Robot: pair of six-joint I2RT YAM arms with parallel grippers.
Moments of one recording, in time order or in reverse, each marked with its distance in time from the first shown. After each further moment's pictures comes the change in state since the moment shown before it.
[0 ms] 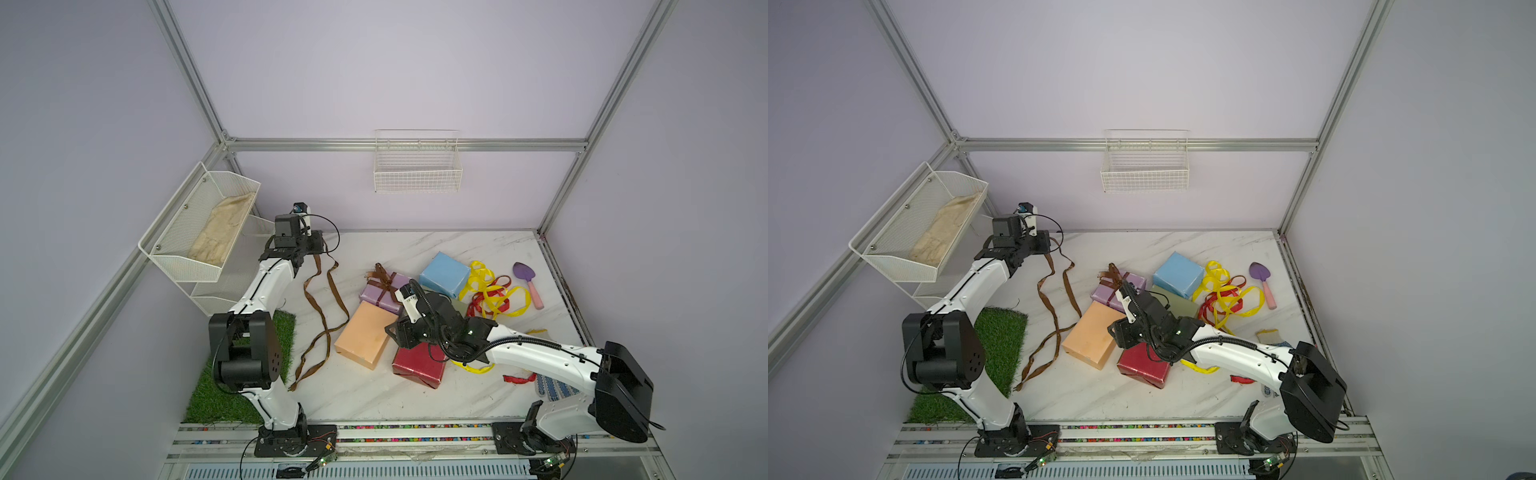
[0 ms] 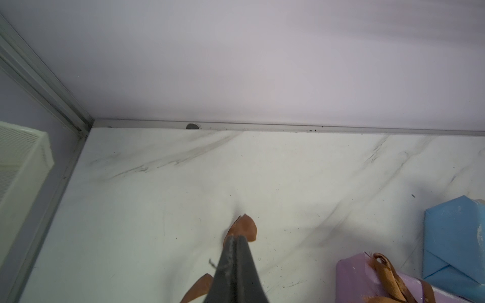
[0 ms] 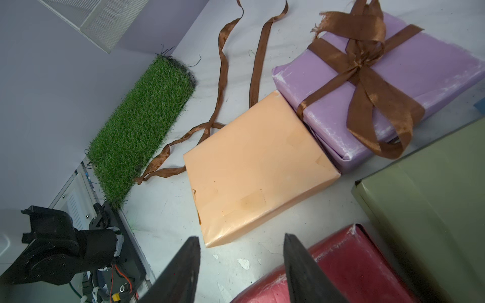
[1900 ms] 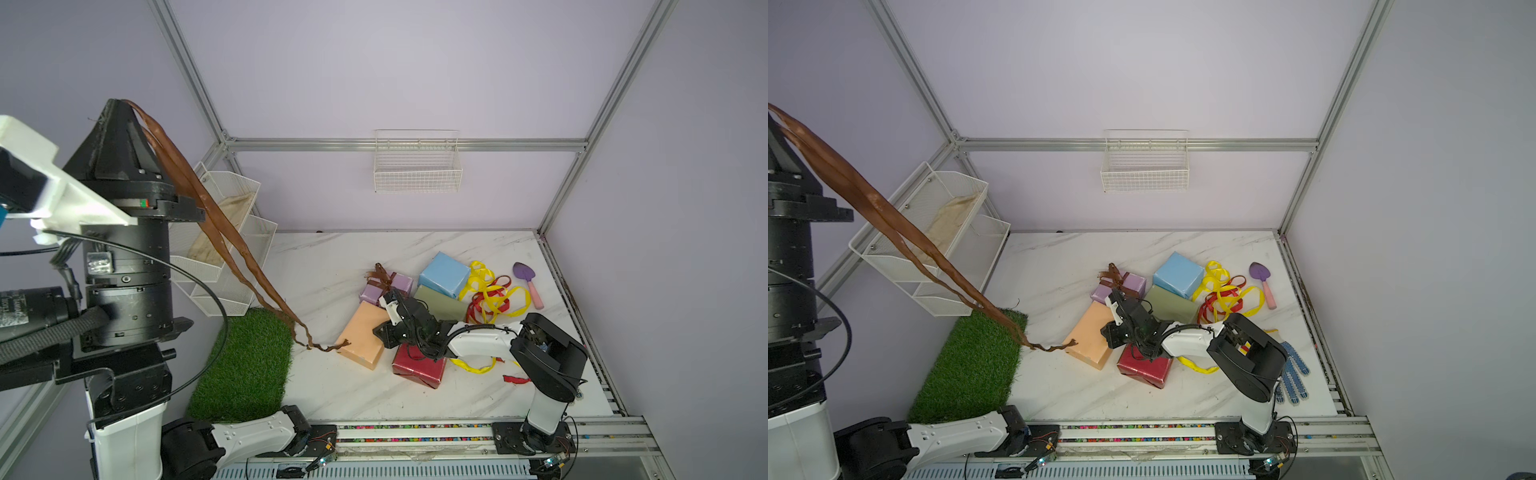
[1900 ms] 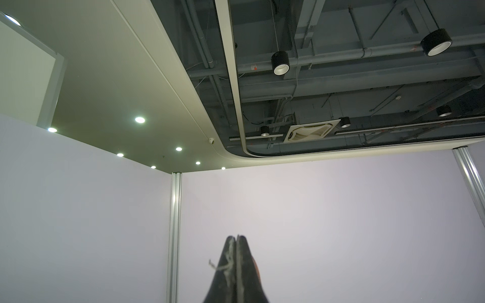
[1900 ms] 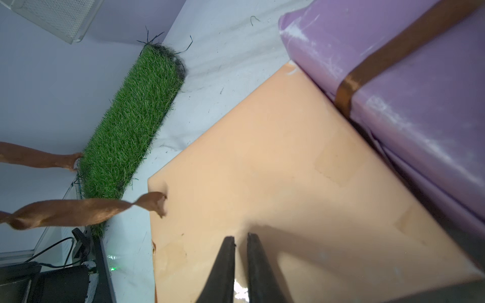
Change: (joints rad) left arm -0.858 -0.654 0.706 0.179 -0.726 0.834; right arm -0.028 0.375 -0.002 0.394 -0.123 0.085
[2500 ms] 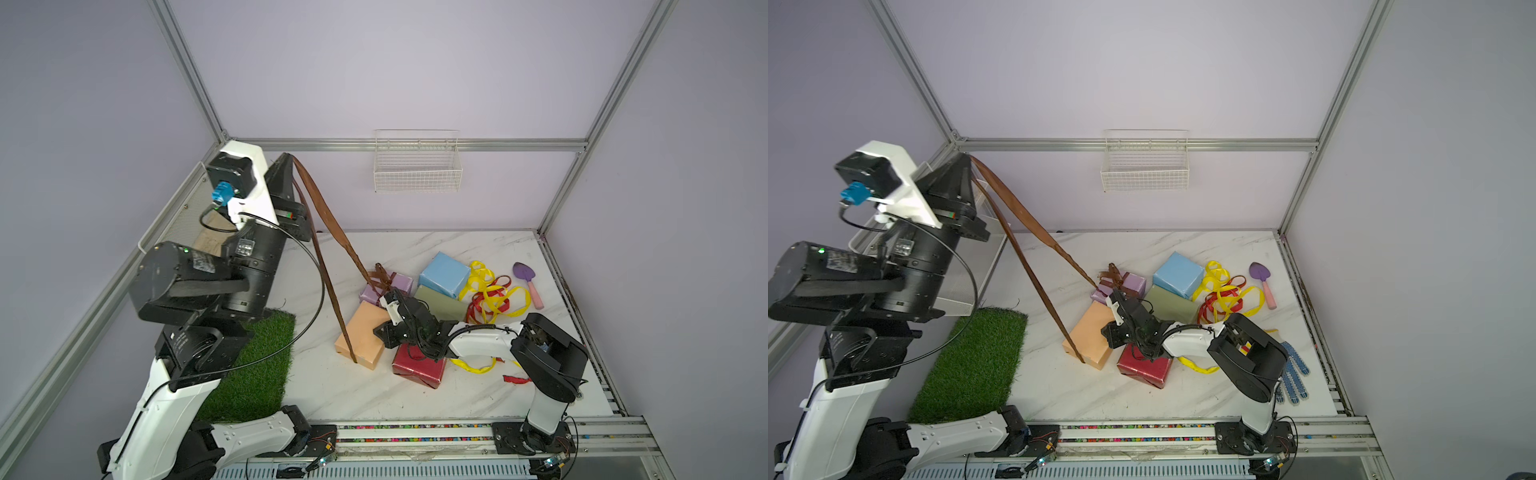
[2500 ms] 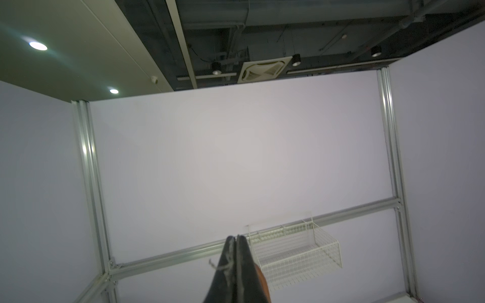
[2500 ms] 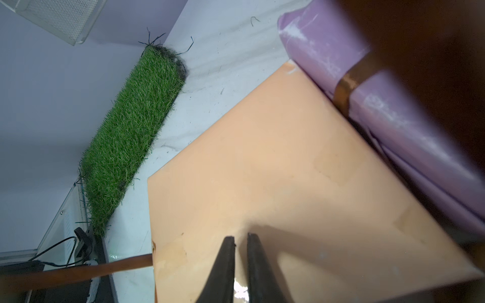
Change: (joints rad) left arm 0.000 -0.010 -0.232 -0.120 0.036 -0.264; right arm -0.005 -0.006 -0.015 0.014 -0.007 0.005
